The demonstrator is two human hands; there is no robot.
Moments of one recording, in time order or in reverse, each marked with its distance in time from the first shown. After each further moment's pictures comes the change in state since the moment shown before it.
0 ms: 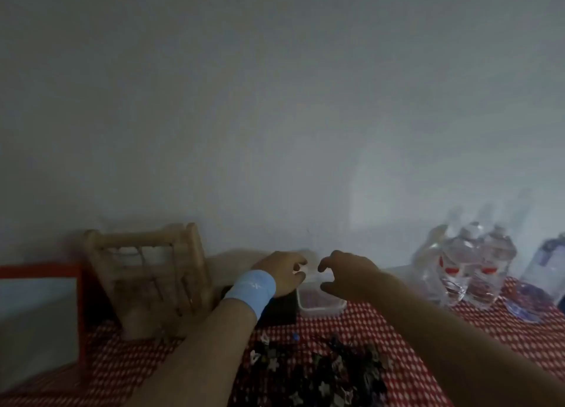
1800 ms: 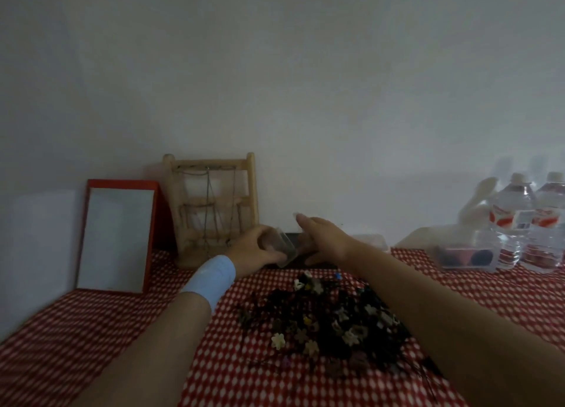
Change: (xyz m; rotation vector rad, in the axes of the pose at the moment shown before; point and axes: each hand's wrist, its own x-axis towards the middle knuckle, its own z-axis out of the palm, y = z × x) left_hand -0.137 -0.131 0.065 -0.434 0.327 -0.076; right_hand -0.027 -0.137 0.099 1.120 0.039 -0.075
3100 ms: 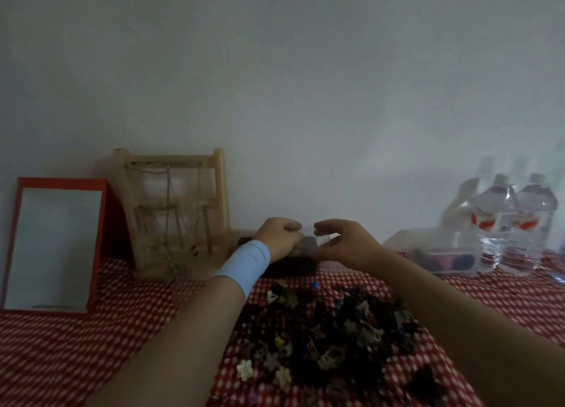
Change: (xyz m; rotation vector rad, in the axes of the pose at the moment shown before) left_hand 0.075 0.056 0.068 -0.262 -0.015 -0.055; right_hand 0.011 0.046 -0.085 -0.434 0.179 -0.179
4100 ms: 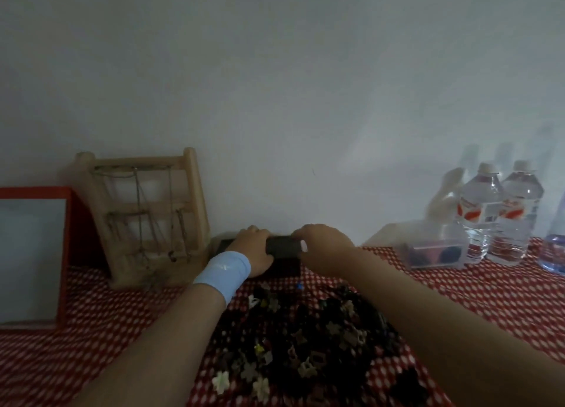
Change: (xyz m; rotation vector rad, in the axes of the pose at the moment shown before) left_hand 0.034 -0.033 0.002 0.917 -0.035 0.167; right_hand 0.022 0.009 0.011 -0.630 -0.118 -0.100
